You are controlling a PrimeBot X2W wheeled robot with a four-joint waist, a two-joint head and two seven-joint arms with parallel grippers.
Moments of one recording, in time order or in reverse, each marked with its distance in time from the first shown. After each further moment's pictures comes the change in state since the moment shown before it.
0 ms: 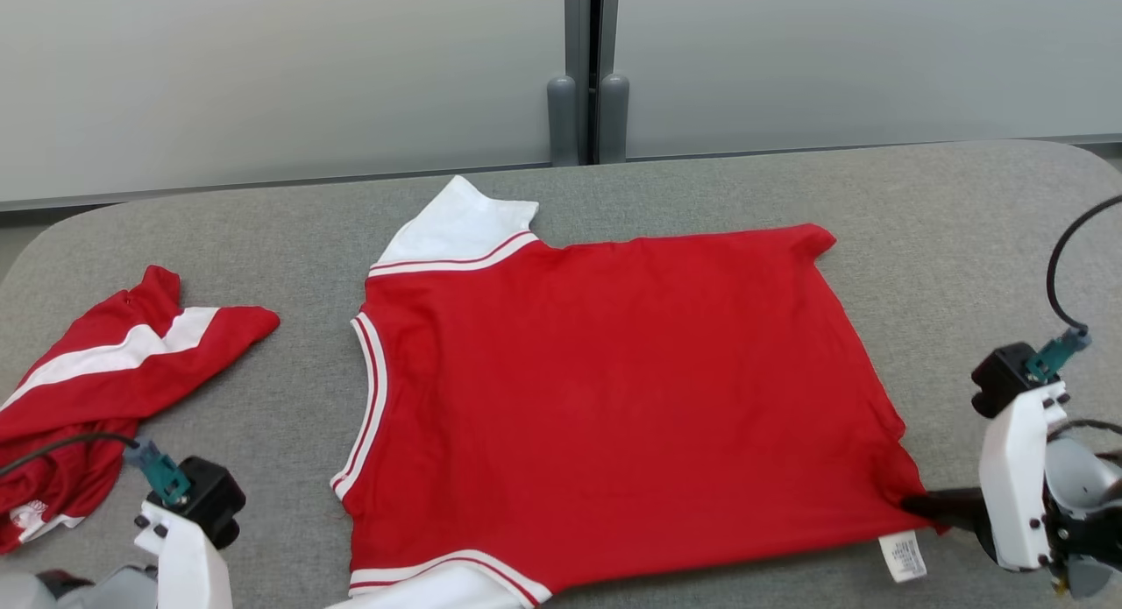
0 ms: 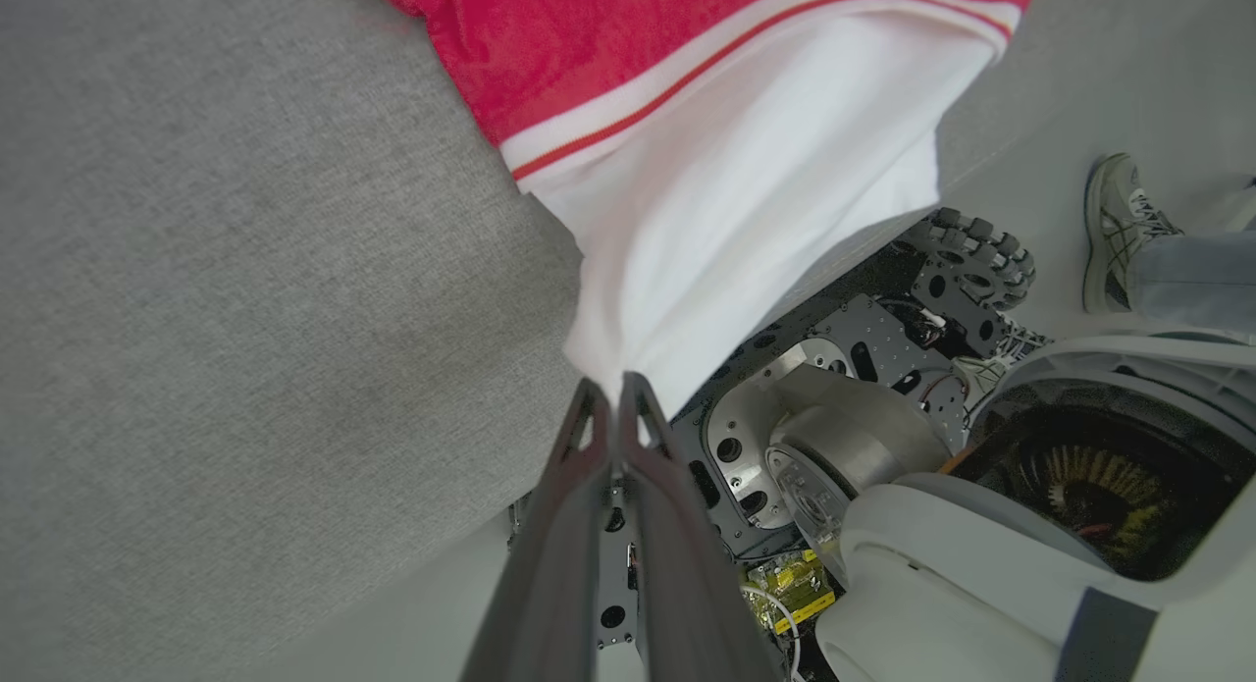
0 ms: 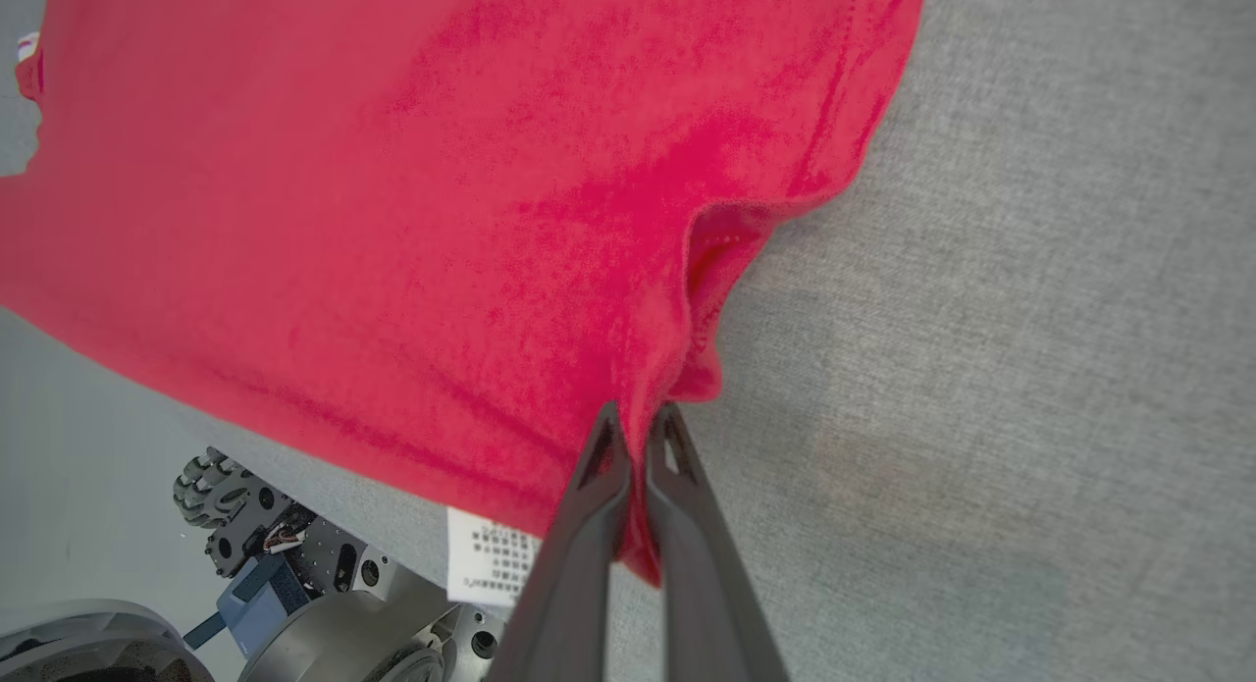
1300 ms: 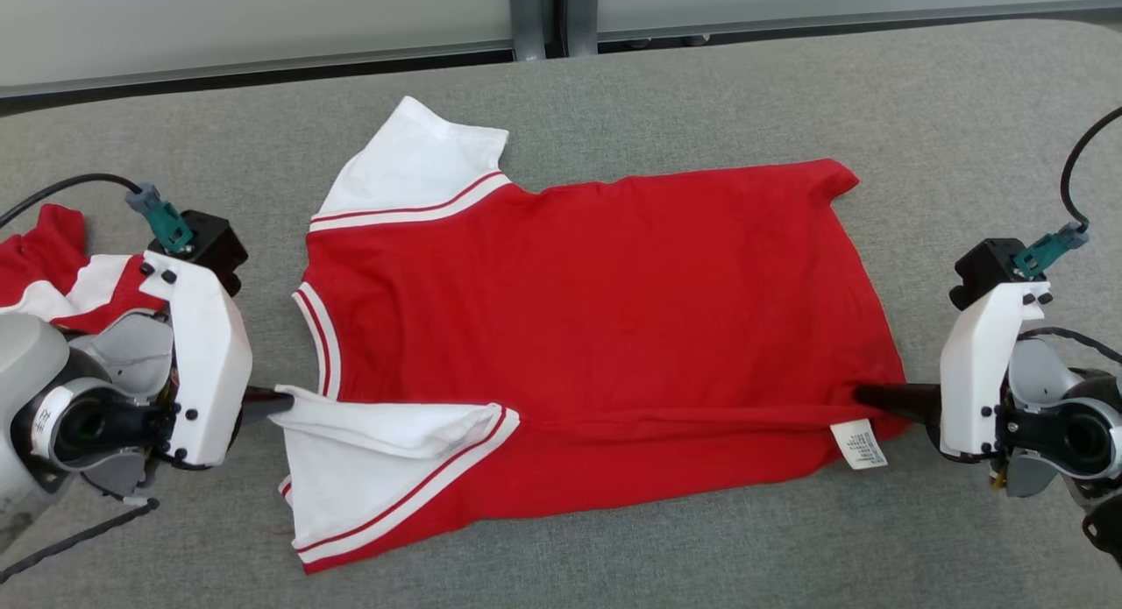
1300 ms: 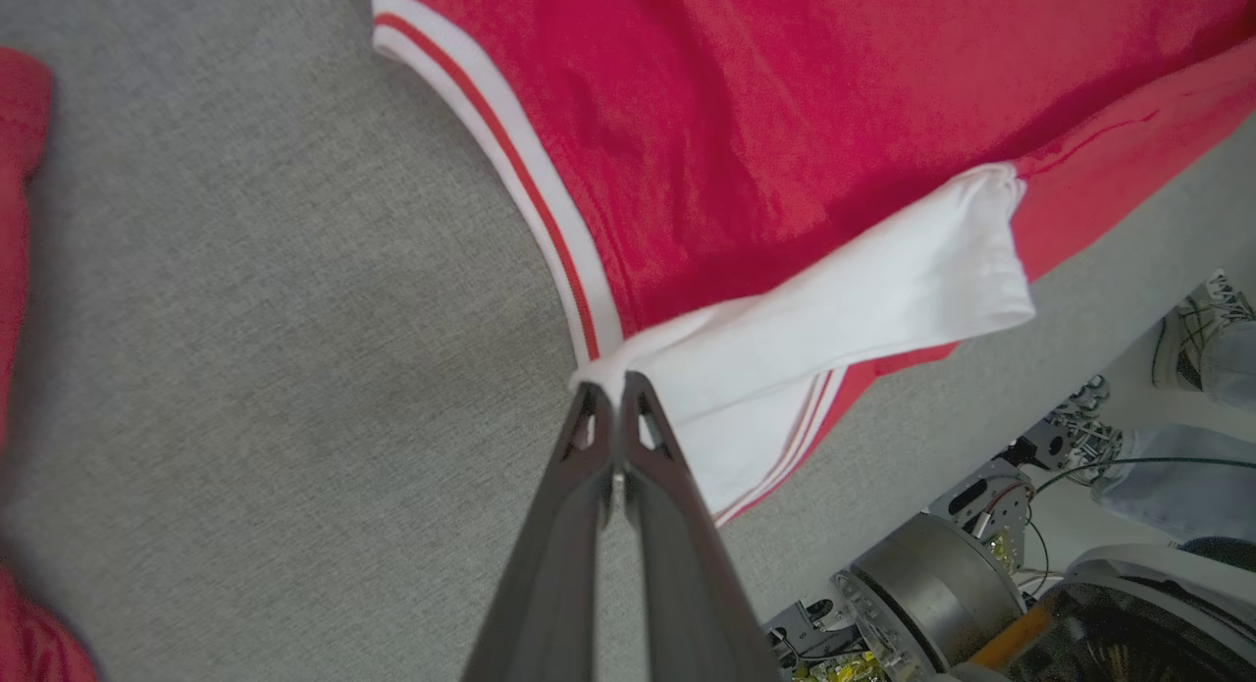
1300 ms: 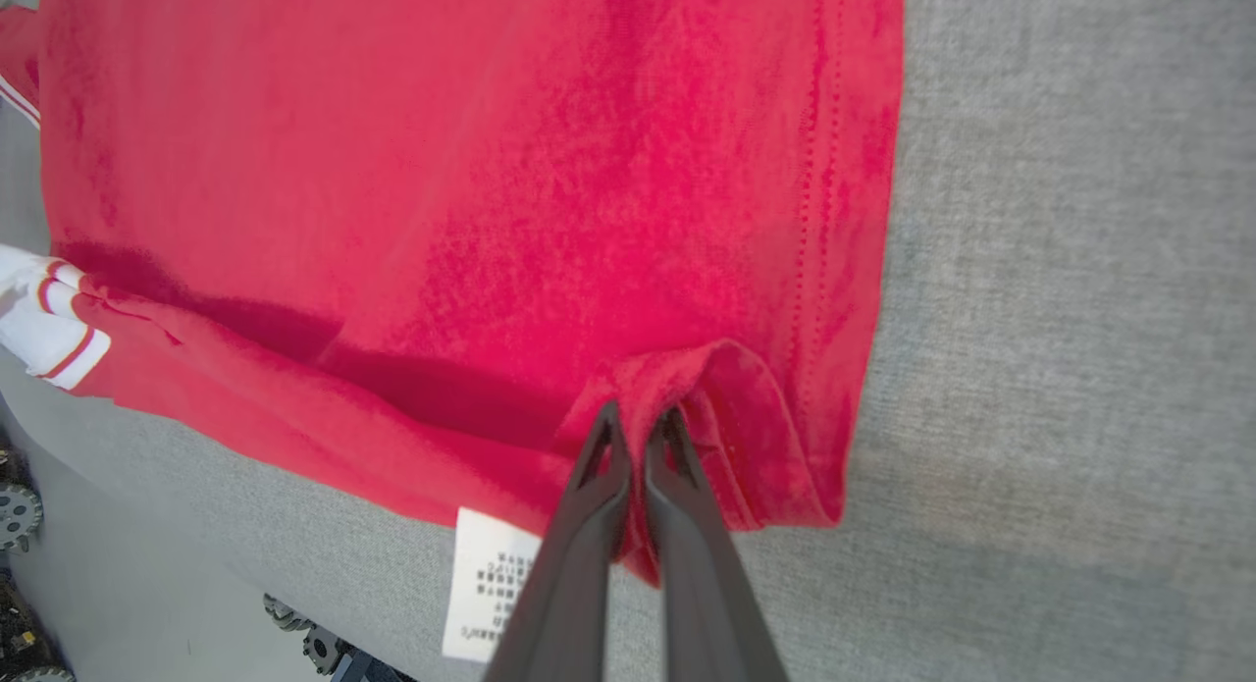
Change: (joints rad) left arm -0.314 -0.255 0.099 0.373 0.058 -0.051 0.199; right arm 0.077 0.264 -0.537 -0.075 -0.264 0.000 0.292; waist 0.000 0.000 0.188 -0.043
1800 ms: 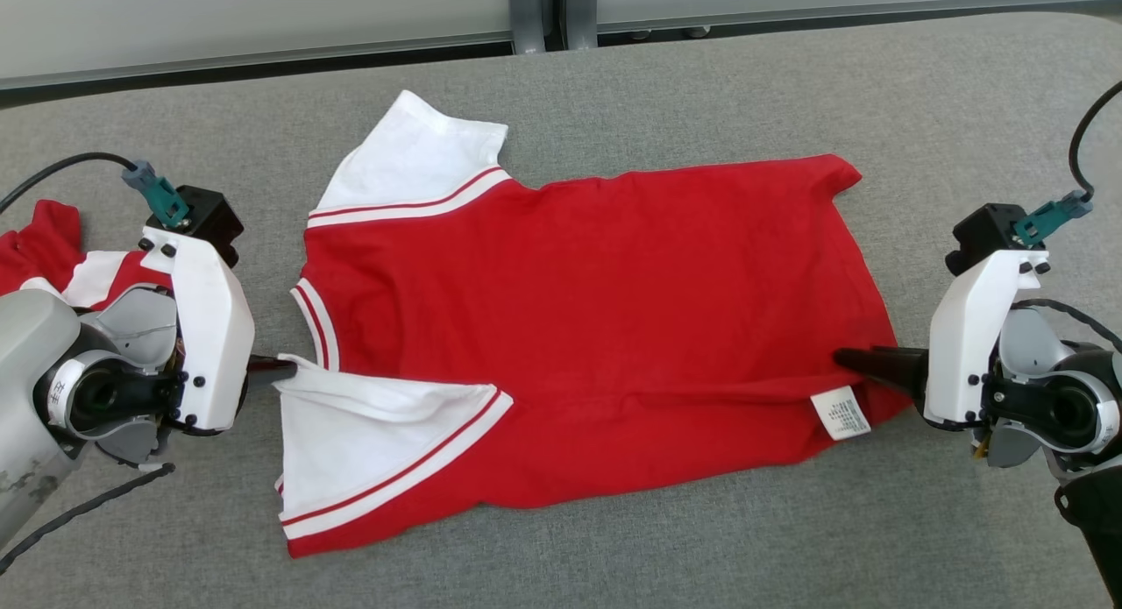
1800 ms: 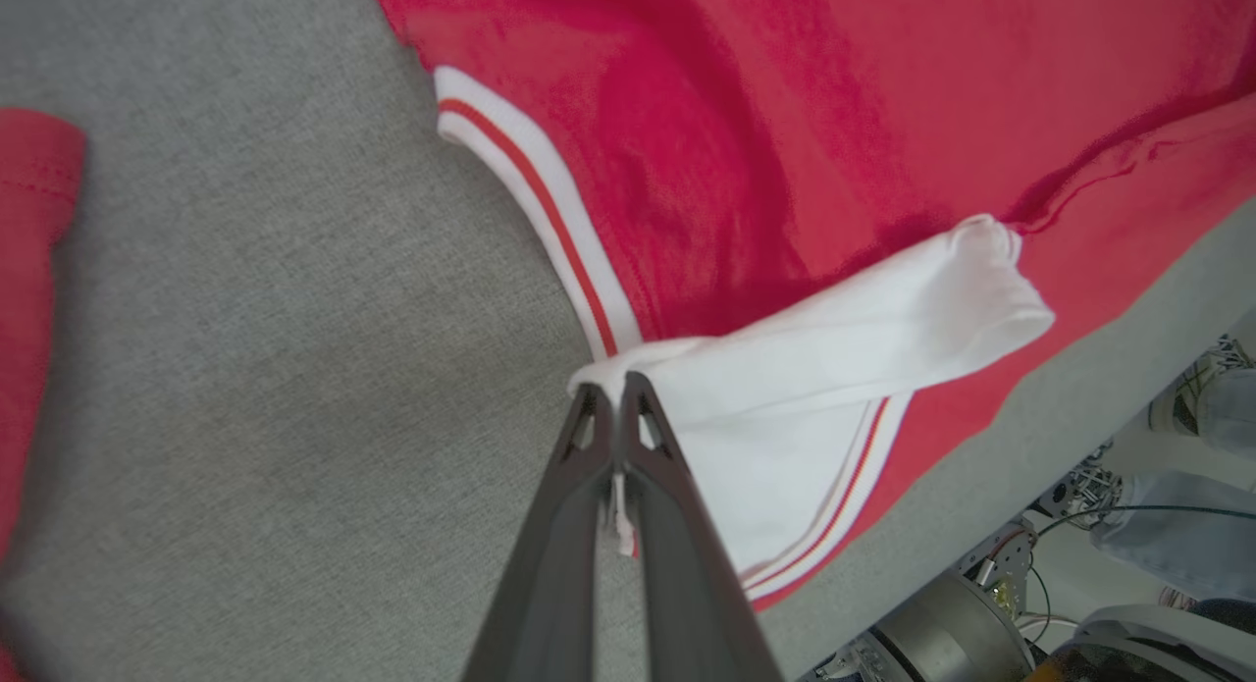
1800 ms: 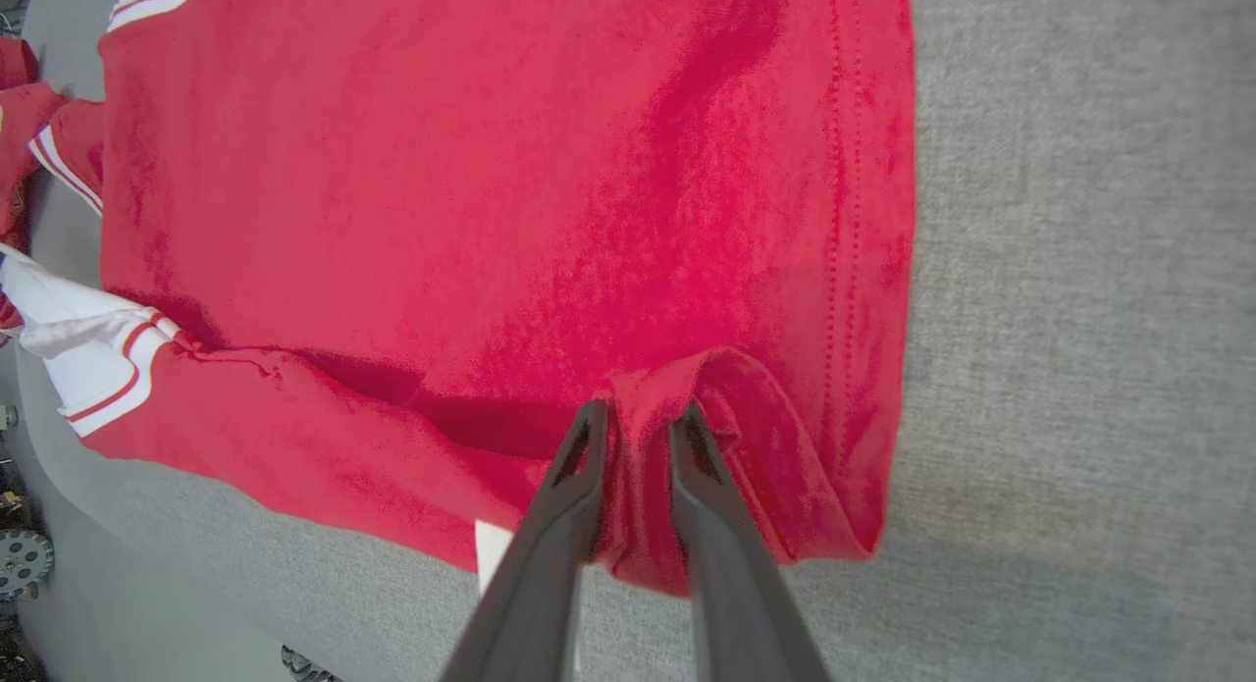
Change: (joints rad) left arm -0.021 -0.087 0.007 0.173 0.010 -0.058 -0.044; right arm -0.003 0.134 -0.174 -0.020 -0.151 0.000 0.073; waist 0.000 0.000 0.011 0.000
